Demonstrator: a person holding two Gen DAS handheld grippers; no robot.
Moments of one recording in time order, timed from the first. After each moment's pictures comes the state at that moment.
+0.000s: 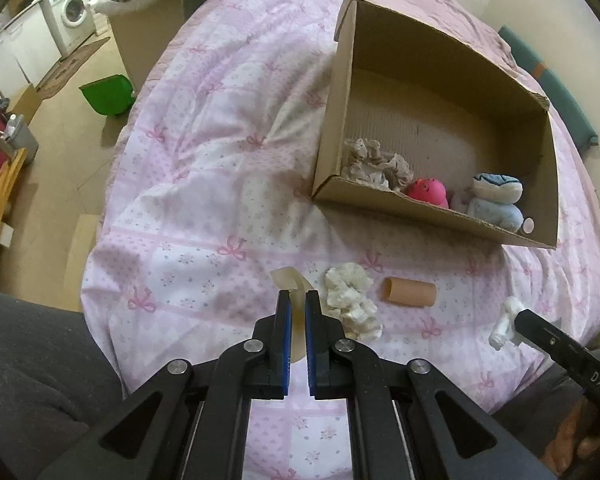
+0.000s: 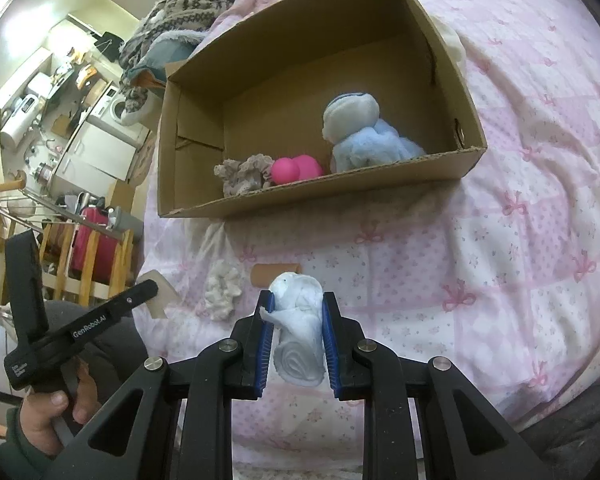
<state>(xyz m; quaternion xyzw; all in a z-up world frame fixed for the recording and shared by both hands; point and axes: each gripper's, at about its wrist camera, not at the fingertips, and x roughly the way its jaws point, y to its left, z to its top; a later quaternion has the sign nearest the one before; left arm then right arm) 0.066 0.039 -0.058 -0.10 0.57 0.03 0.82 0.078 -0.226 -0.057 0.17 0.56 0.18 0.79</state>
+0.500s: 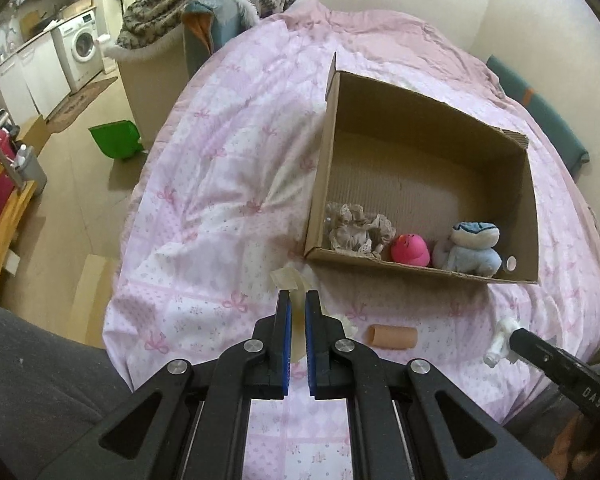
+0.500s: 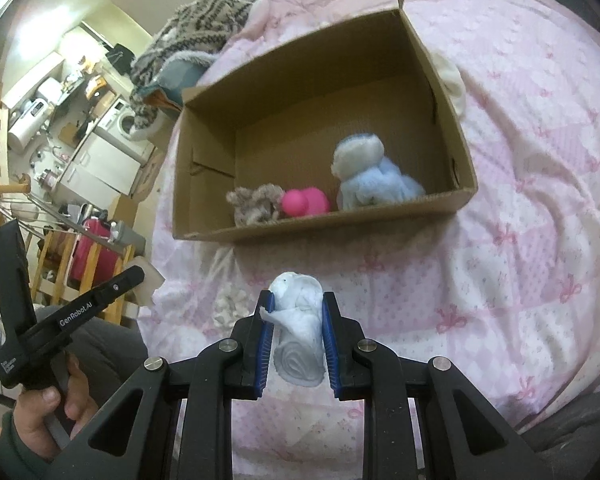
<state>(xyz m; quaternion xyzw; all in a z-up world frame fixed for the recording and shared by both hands) 0.067 0.031 -0.023 -0.09 0.49 0.04 0.86 0.074 -0.229 -0.034 0.17 0.52 0.18 0.82</state>
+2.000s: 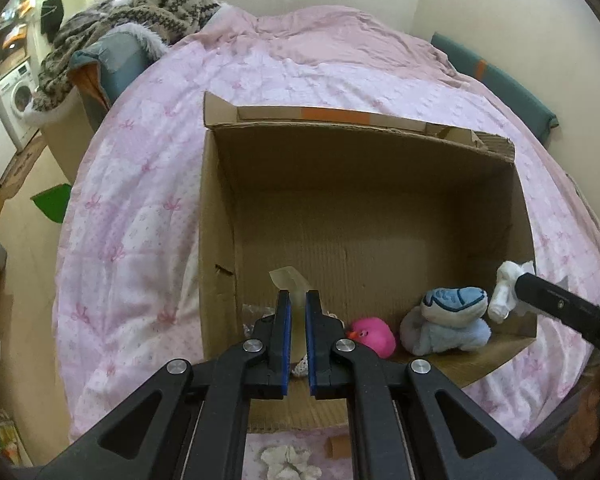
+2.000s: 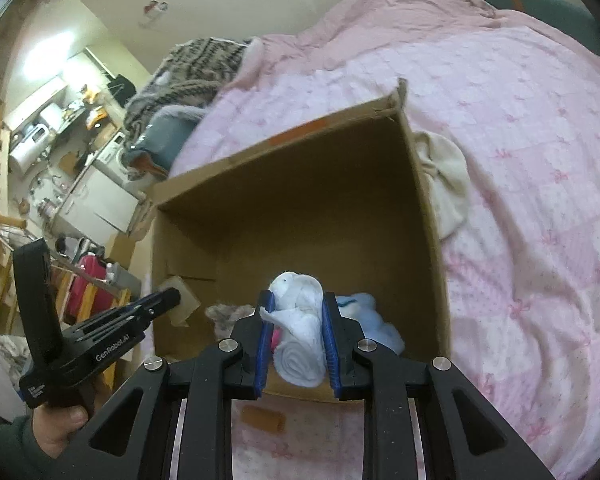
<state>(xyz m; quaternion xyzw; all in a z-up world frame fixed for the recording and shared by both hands) 0.189 -0.020 -0.034 -0.02 0.48 -0.06 0.88 0.175 -0.256 -0.016 0.17 0.47 0.16 0.85</state>
